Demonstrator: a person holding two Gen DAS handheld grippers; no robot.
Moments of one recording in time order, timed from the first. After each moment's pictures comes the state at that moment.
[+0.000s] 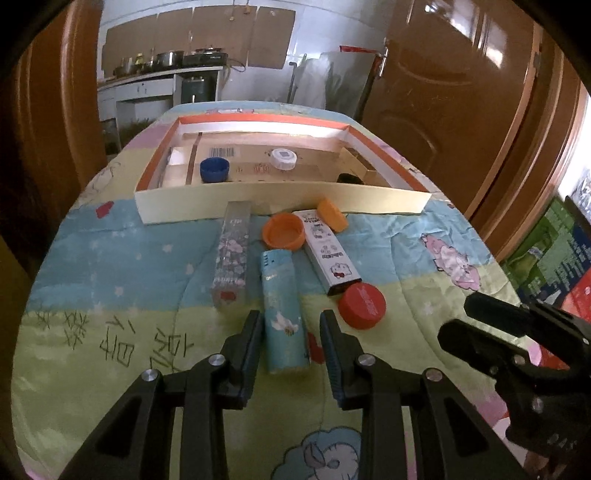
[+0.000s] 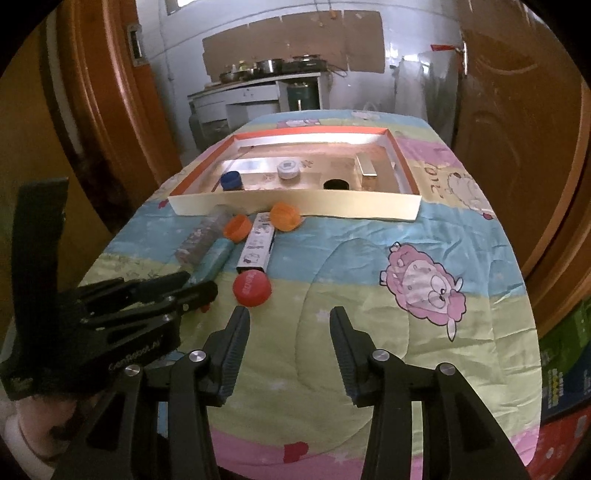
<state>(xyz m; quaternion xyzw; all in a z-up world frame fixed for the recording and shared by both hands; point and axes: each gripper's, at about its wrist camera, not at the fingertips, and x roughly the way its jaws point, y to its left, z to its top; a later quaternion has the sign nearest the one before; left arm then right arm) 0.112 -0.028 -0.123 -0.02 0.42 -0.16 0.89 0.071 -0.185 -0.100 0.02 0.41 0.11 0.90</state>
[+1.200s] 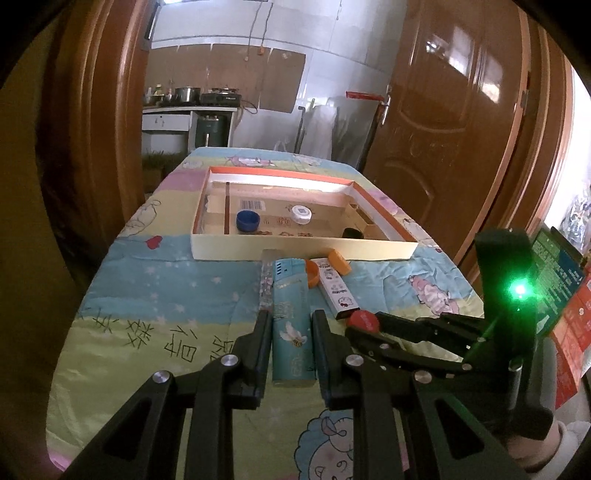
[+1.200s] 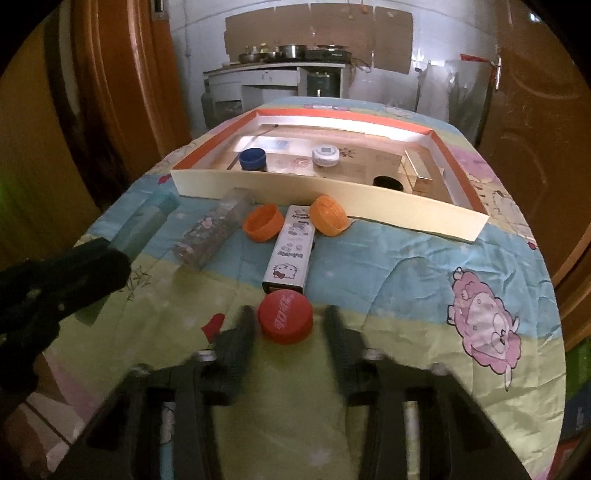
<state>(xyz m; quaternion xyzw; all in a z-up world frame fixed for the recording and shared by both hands) 0.072 0.012 -0.081 -0.06 0.34 -0.15 0.93 0.114 -0.133 -0.130 -0.04 0.42 0.13 0.90</state>
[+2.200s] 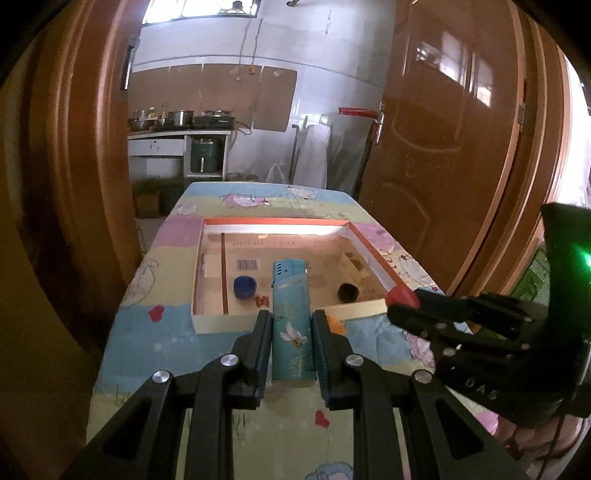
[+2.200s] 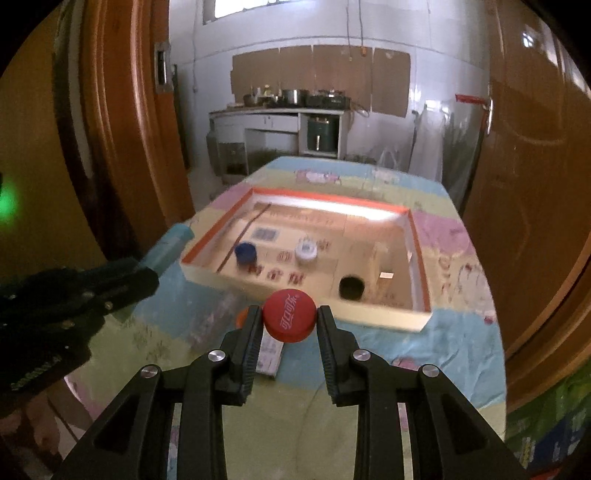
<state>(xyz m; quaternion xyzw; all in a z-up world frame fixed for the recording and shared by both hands) 0.114 0.008 -0.027 -0.04 0.31 -0.15 0.94 0.123 -0.158 -0.036 -0.04 0.35 0.14 0.93</state>
